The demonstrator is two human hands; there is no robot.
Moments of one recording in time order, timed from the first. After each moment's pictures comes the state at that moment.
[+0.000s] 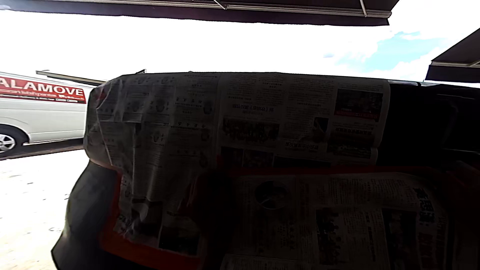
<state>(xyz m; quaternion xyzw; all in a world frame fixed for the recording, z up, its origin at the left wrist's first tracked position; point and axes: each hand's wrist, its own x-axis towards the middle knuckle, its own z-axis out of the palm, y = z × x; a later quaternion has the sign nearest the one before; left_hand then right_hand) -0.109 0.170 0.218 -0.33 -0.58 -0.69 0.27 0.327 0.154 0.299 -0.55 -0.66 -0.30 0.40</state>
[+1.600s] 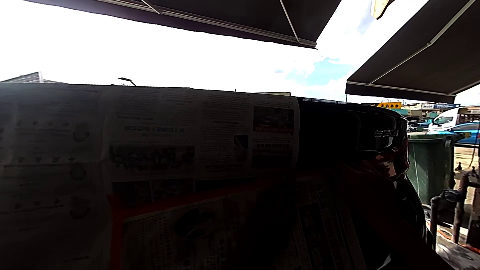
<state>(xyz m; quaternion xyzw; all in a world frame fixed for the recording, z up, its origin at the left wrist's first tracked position) 0.089 0.215 0.227 -0.78 -0.30 -0.35 0.42 0.330 0.185 0.296 -0.54 -0.59 -0.48 0.37</state>
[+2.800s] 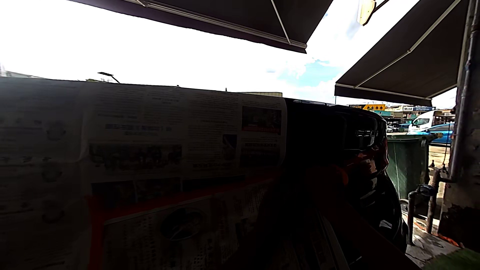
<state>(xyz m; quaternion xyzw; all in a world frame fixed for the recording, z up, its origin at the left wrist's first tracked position) 0.146 0.234 0.242 -0.79 -0.29 -0.34 0.42 0.269 0.191 0.312 -0.73 -0.59 -0.31 0.18</state>
